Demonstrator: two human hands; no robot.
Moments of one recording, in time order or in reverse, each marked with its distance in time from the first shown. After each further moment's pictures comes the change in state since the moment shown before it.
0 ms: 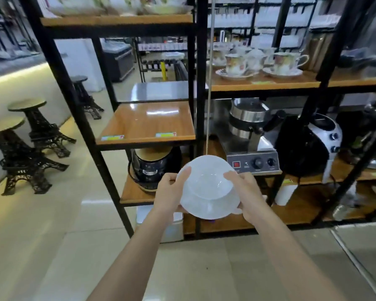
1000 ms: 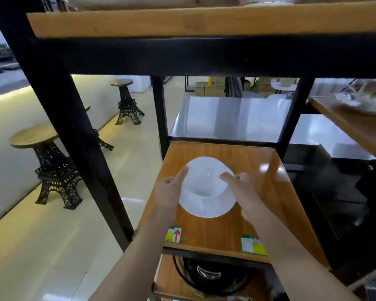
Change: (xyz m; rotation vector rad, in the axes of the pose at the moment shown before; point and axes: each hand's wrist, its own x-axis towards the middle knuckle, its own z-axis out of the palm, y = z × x) left_hand 0.425 0.095 -0.173 -0.087 0.394 0.025; right_hand 0.346 -0.130 0.337 -0.154 -0.213 -0.076
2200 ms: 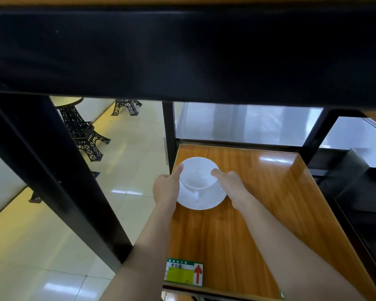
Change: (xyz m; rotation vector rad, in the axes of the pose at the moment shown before) left_hand 0.131 -0.019 -0.002 0.167 0.118 -0.131; right_hand 0.104 -0.002 0.079 -0.173 -0.086 0.179
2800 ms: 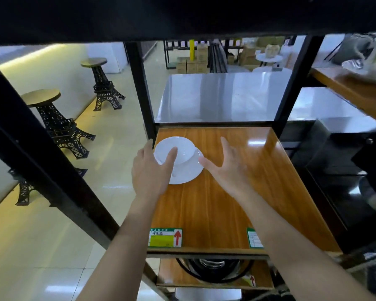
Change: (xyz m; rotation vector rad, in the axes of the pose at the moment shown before) left_hand -0.073 0.012 -0.018 0.439 0.068 0.592; right_hand -0.064 0.029 -0.039 -0.372 0.285 -0.409
